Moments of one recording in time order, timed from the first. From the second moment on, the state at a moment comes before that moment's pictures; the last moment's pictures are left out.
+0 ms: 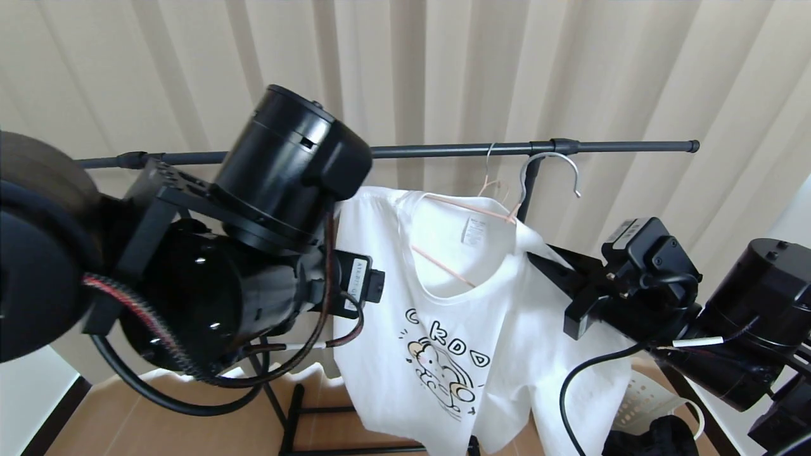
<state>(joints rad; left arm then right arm) -0.87 1.64 -1.34 0.43 0.63 -0.29 0.49 1.68 -0.42 -1.27 0.12 -0.39</state>
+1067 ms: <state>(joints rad) -0.52 1.47 -1.27 0.41 -0.34 0.74 0.32 1.67 -0.32 -1.27 0.70 -0.32</state>
